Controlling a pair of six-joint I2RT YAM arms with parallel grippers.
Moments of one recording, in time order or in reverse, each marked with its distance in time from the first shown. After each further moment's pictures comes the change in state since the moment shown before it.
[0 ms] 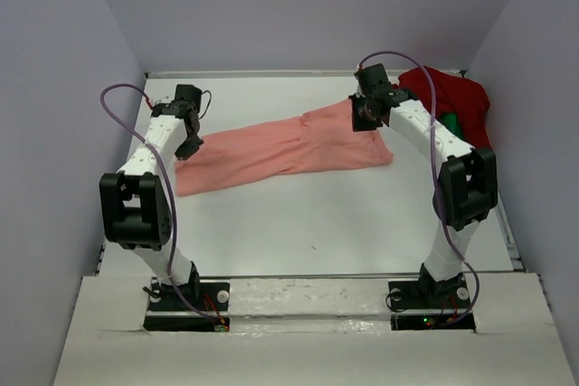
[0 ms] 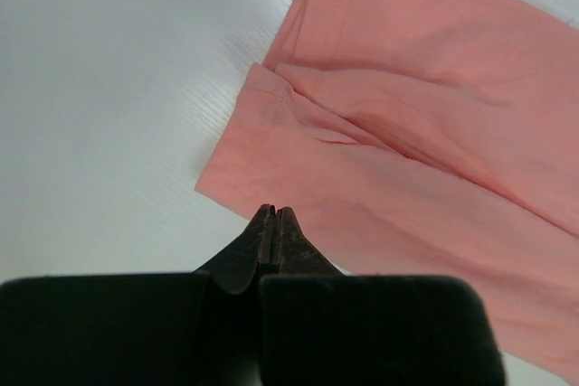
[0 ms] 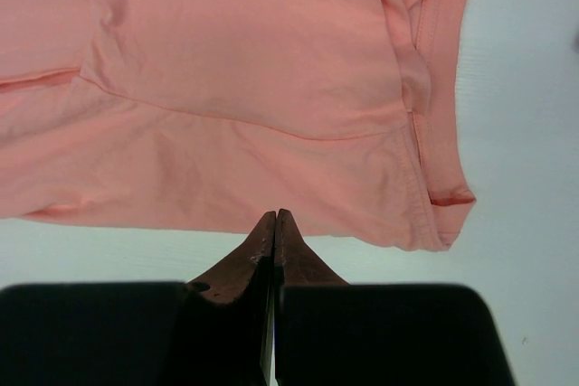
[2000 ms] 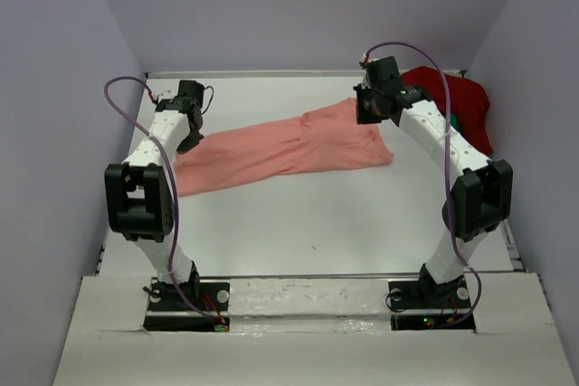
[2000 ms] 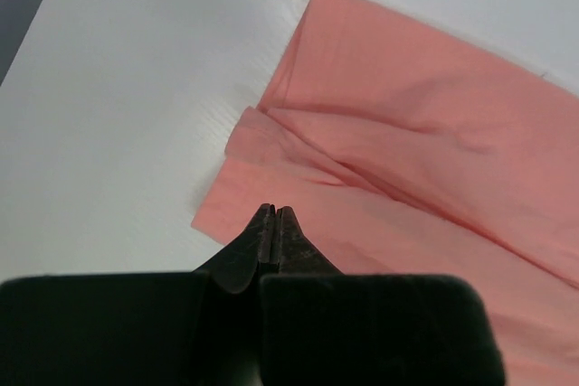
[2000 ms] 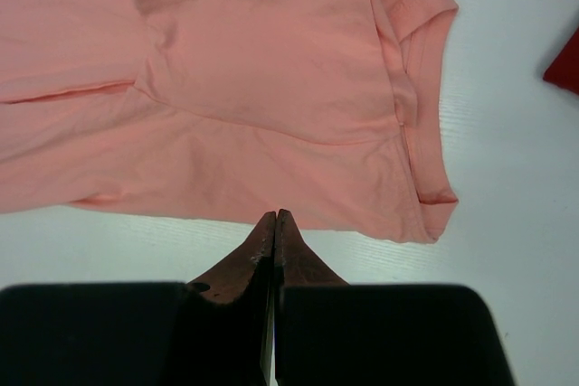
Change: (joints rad) left arm 0.001 0.075 0.073 0.042 -0.060 0.029; right arm 0.000 -0.108 0.012 -0.005 -0.018 -0.019
